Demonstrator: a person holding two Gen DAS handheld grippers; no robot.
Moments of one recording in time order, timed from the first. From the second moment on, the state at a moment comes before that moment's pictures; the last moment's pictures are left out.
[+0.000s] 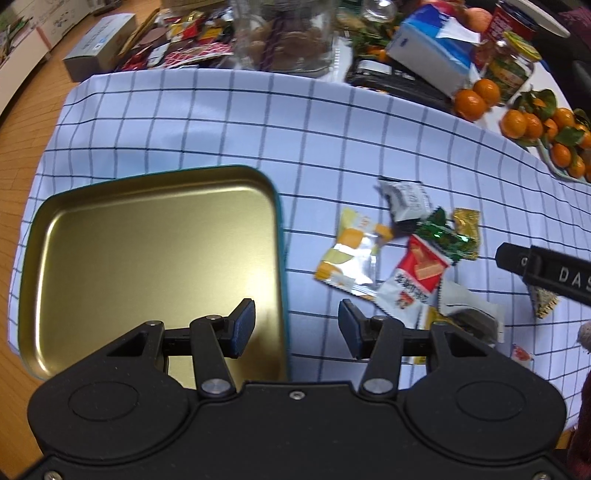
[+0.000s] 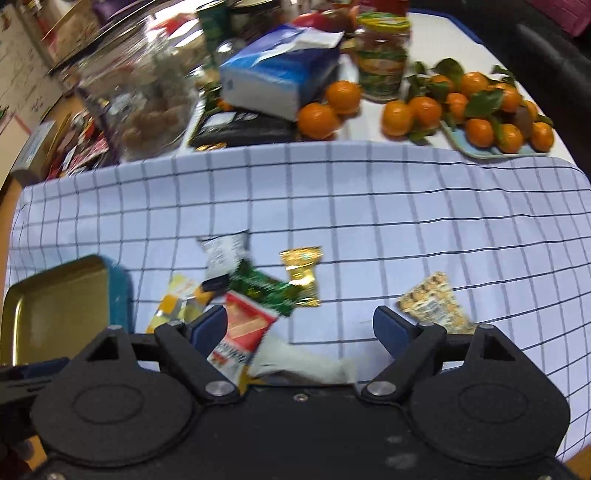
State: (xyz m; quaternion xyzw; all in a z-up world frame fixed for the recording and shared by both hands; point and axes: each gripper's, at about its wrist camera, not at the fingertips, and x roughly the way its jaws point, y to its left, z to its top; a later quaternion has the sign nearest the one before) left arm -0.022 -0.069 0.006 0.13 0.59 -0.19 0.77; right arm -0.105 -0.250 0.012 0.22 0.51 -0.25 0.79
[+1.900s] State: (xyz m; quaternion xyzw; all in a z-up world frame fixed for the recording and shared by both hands) left arm -0.080 -0.172 -0.040 0.18 0.61 -0.30 0.71; right arm -0.195 -0.304 -0.020 0.26 0.57 -0.23 0.74
